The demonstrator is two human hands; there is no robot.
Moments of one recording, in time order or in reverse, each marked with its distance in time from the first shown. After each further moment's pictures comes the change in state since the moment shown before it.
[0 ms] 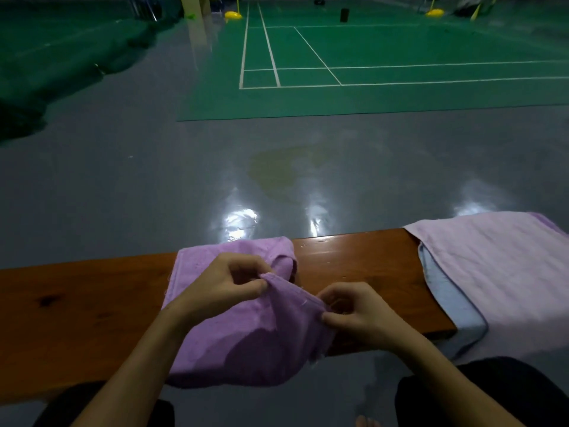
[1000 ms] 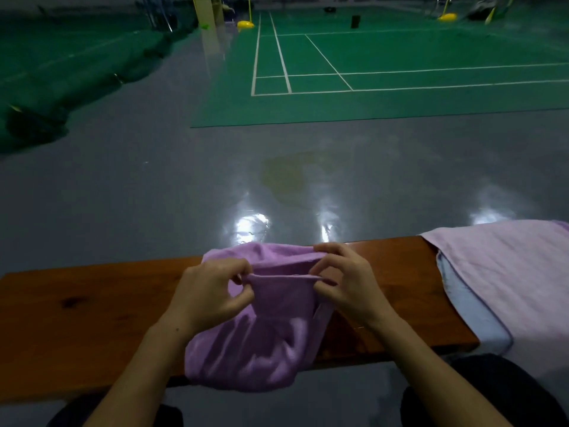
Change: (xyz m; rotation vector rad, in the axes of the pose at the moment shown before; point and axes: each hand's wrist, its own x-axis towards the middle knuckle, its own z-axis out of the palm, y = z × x) left_hand -0.017 -0.035 -0.036 0.868 0.276 0.085; right_hand 0.066 -0.014 0.014 -0.238 0.404 -0.276
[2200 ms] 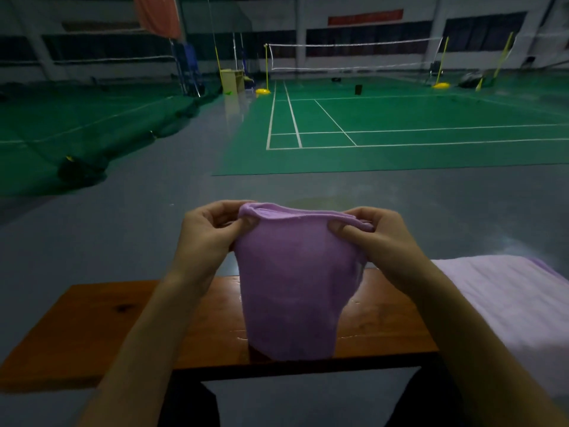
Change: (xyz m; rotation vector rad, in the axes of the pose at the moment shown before) left_hand -0.009 0.106 -0.159 -1.086 0.404 -0.256; right_hand -0.002 -0.166 -0.134 0.514 0.065 0.198
